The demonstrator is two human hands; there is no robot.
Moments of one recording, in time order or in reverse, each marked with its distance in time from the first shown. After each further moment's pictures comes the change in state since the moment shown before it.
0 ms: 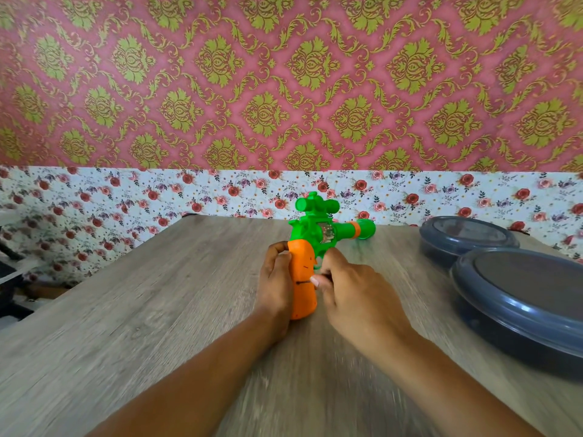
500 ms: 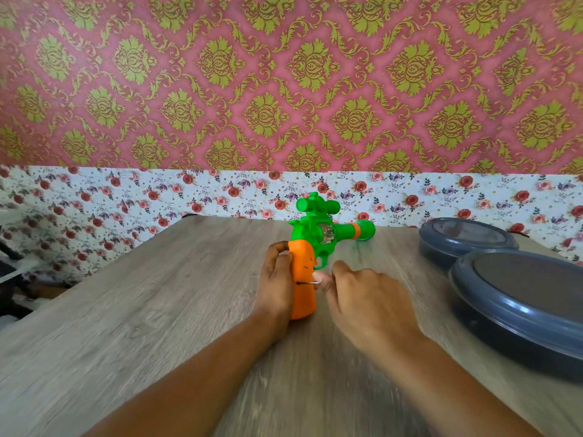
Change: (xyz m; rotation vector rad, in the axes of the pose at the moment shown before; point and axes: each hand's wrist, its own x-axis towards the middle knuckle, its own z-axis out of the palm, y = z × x) left_hand 0.001 -0.002 -0.001 0.025 -0.010 0.022; right_hand -0.005 0.006 -0.002 -0.278 -0.011 -0.001
